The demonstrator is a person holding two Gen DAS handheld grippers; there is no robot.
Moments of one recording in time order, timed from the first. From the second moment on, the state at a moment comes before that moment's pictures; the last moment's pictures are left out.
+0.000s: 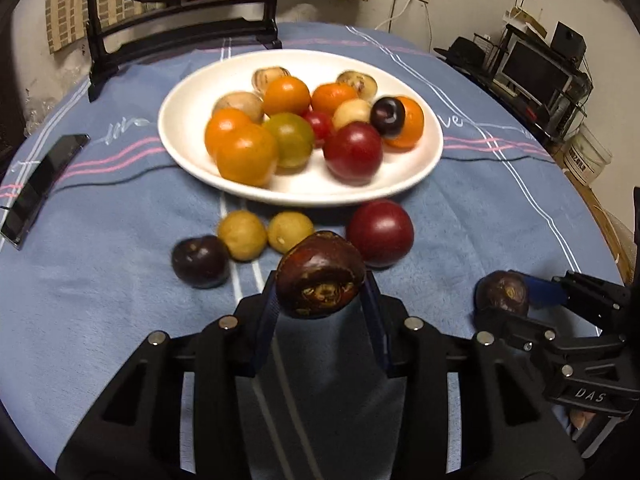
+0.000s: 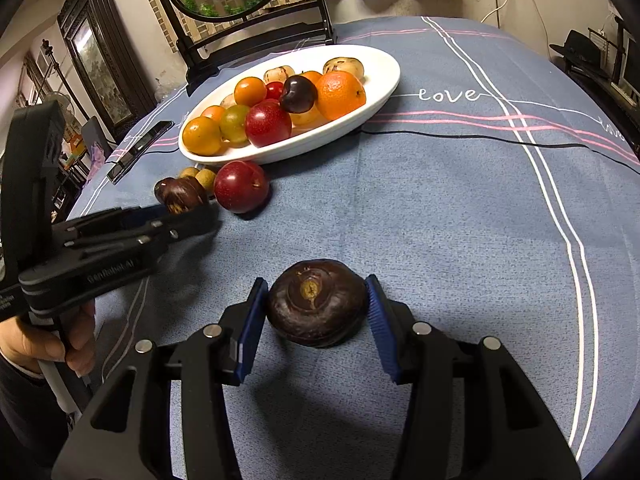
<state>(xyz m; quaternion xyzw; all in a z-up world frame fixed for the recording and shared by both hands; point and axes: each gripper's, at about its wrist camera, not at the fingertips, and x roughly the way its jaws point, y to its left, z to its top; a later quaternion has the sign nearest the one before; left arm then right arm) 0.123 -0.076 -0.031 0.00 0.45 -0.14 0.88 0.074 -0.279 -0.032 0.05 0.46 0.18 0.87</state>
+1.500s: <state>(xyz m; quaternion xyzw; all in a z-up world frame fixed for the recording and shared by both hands) 0.128 -0.059 0.016 -0.02 0.42 -0.16 0.90 0.081 -0.265 0.011 -0.05 0.40 0.17 0.90</state>
